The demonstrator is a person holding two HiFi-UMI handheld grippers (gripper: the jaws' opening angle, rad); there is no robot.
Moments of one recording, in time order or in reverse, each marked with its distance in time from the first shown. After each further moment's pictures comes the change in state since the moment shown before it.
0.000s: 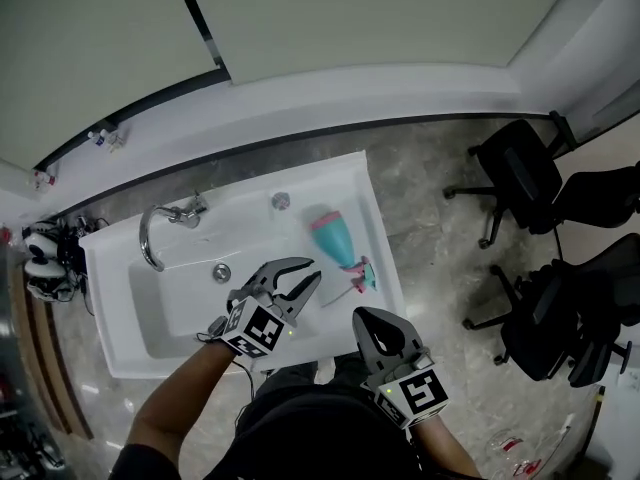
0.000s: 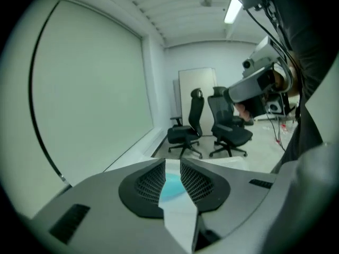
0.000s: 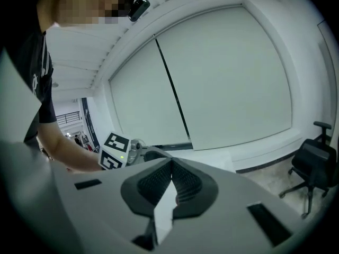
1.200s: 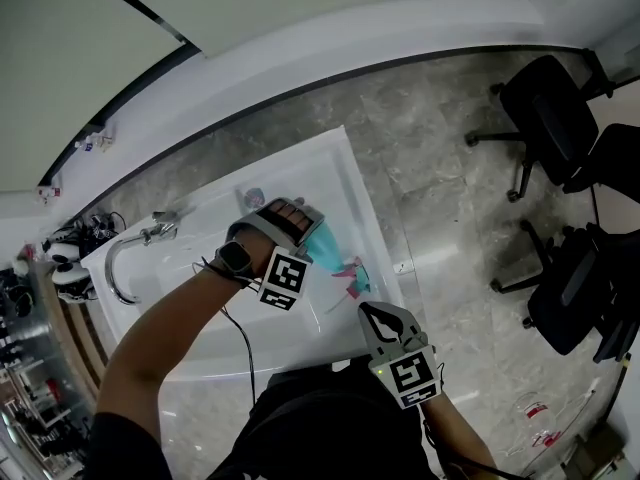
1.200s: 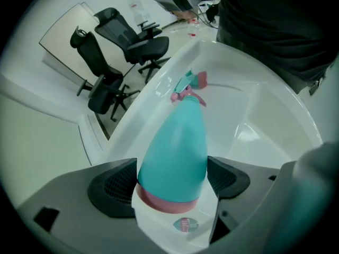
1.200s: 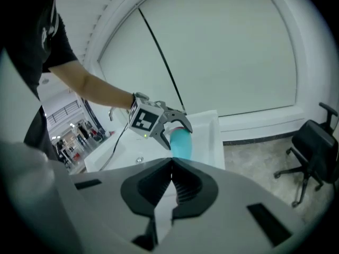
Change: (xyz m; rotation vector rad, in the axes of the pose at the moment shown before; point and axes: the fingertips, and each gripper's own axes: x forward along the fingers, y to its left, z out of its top) left arm 0.174 0.028 -0.131 1.061 0.667 -0.538; right arm 0.042 -0.125 -0.127 0.058 0.308 0.031
